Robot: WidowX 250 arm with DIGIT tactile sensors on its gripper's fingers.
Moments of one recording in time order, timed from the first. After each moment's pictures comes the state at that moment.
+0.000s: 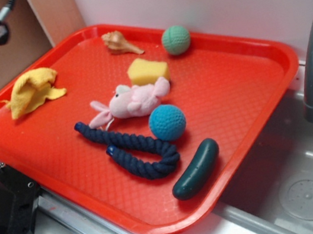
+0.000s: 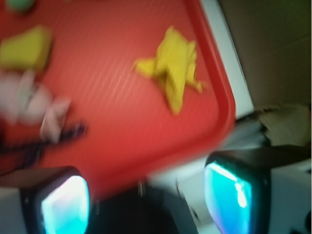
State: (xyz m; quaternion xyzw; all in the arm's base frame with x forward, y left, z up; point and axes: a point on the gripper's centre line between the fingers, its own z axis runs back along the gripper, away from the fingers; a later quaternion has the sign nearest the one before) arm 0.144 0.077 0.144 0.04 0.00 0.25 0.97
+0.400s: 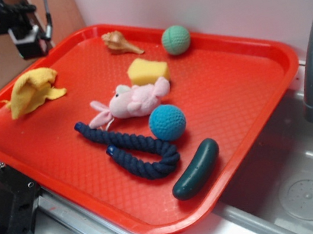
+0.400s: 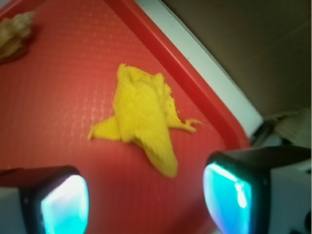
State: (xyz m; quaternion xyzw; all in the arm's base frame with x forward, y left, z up) arm 0.181 0.102 0.091 0.08 -0.04 0.36 0.93
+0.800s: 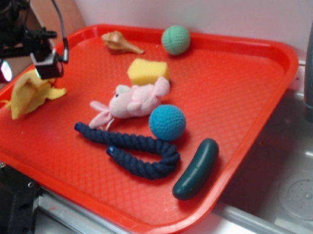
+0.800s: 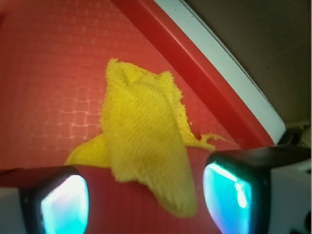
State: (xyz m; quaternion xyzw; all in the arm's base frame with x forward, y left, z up) arm 0.186 0.114 0.053 0.11 -0.01 0.35 0.93
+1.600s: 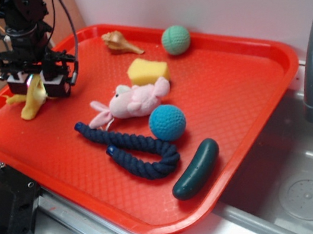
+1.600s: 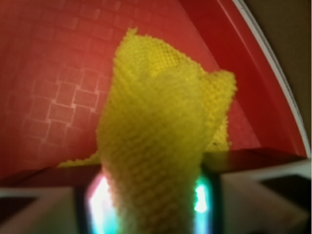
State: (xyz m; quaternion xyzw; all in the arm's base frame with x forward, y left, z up) arm 0.196 0.112 0.025 0.12 0.02 0.29 0.95
